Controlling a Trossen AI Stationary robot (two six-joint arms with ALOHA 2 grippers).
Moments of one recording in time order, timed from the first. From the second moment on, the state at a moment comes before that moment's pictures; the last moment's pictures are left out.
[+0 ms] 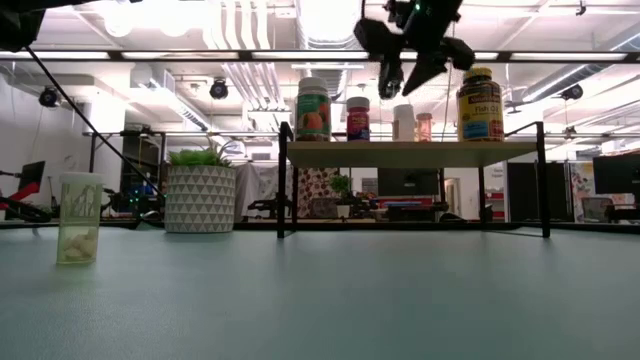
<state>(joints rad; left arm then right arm) -0.37 0.83 0.33 0.93 -0.52 0.85 -0.07 1.55 1.38 -0.83 0.79 0.87</state>
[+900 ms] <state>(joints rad) -0.37 0.83 0.33 0.93 -0.52 0.85 -0.34 1.83 2.01 -1.54 0.15 -0.21</state>
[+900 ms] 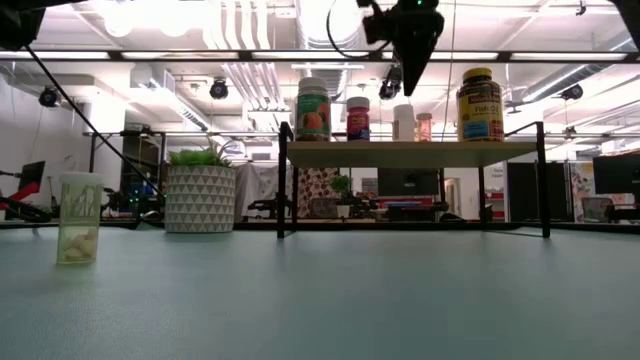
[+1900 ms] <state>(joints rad) -0.37 0.83 0.34 0.93 -0.52 0.88 -0.35 1.88 1.99 -1.47 0.12 -0.19</state>
